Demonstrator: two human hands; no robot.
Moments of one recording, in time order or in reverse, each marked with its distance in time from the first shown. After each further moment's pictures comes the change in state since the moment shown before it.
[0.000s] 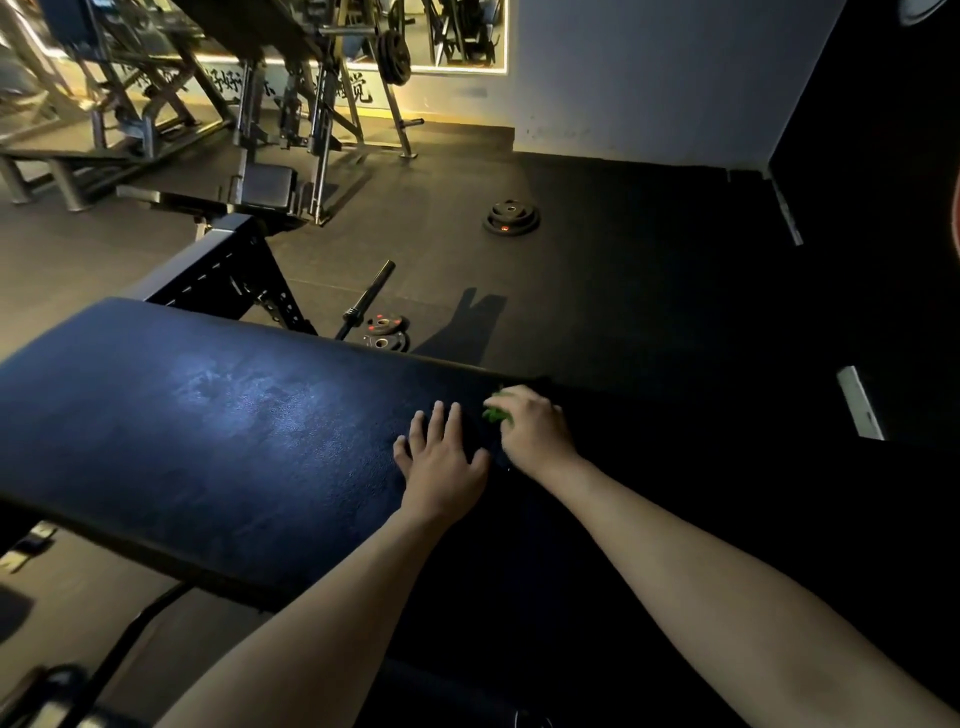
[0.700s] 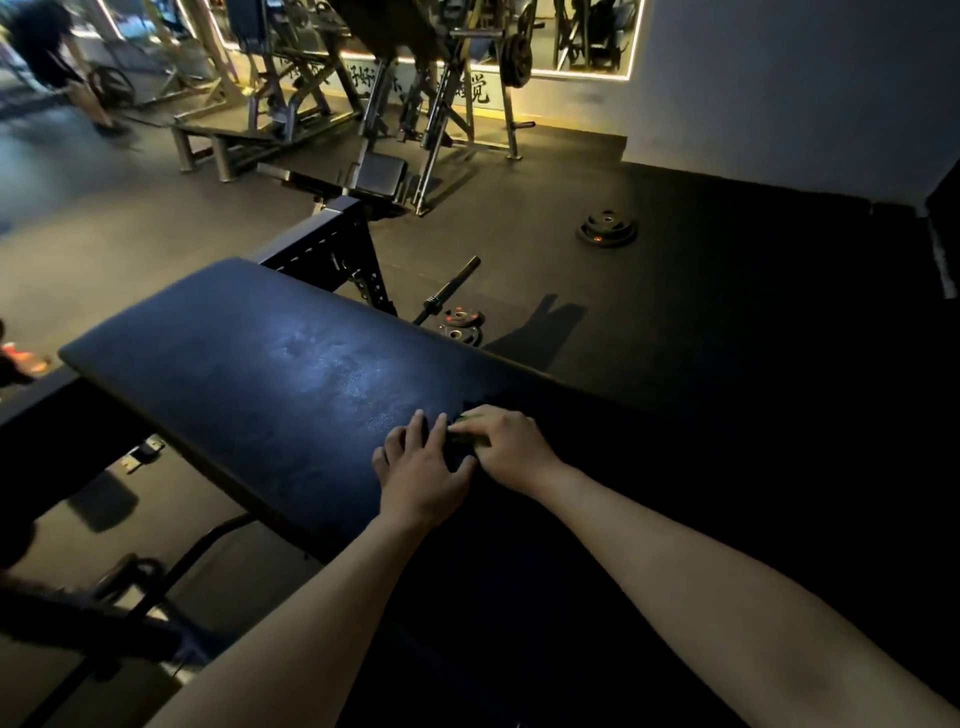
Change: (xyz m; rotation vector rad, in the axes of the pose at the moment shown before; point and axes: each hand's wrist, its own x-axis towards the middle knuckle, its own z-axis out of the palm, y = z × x) left_hand -0.033 -0.045 -0.020 0.138 0.126 -0.236; right_hand 0.003 -0.047 0.023 0.114 -0.352 -0.381
